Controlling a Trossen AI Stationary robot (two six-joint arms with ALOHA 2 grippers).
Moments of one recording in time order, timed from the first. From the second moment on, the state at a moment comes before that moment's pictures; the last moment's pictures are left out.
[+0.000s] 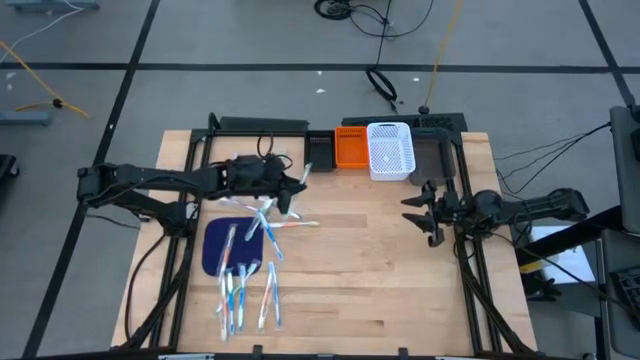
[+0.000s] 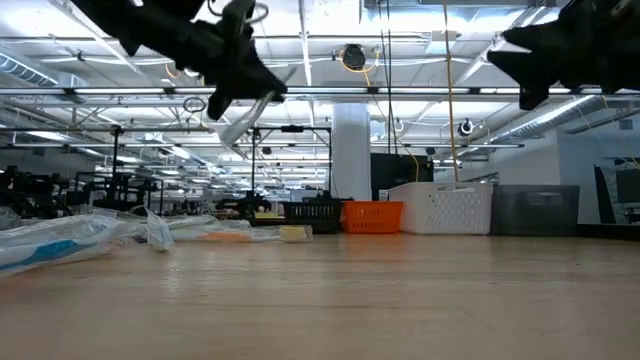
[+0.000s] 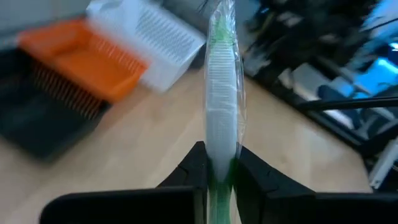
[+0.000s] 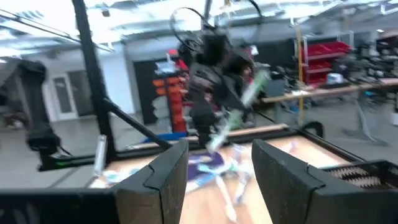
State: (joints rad) left arm 0.17 1.24 0.73 0.18 0.01 -0.45; right arm 0.14 0.24 0.02 0.42 0.17 0.11
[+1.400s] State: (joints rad) left arm 0.00 1.88 1.20 0.54 -0.05 -0.19; right arm -0.03 1.03 0.25 0.95 0.05 0.21
